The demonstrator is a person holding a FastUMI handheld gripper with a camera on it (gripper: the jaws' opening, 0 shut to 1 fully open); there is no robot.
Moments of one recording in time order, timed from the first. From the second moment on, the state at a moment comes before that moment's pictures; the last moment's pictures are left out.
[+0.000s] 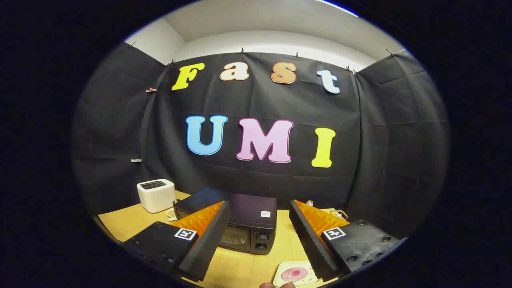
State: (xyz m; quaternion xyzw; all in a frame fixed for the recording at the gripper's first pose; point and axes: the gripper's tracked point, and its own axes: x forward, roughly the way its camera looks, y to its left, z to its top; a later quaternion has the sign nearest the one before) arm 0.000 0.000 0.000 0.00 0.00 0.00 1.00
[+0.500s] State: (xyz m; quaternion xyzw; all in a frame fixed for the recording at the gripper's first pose) arm -0.023 0.031 -0.019 0.03 0.02 -0.05 1.00
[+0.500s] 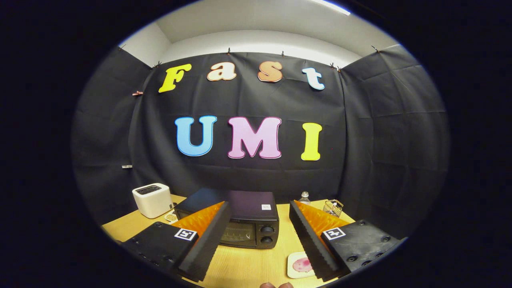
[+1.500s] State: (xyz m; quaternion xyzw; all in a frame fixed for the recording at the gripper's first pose) arm 0.014 0.103 -0.037 0.04 0.06 -0.04 1.00
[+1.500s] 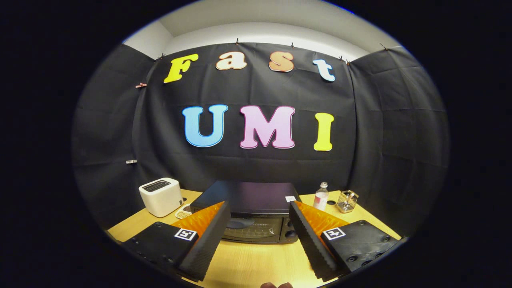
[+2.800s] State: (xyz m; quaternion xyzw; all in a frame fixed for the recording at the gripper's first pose) arm 0.120 0.164 -0.170 0.04 0.20 -0.05 0.98
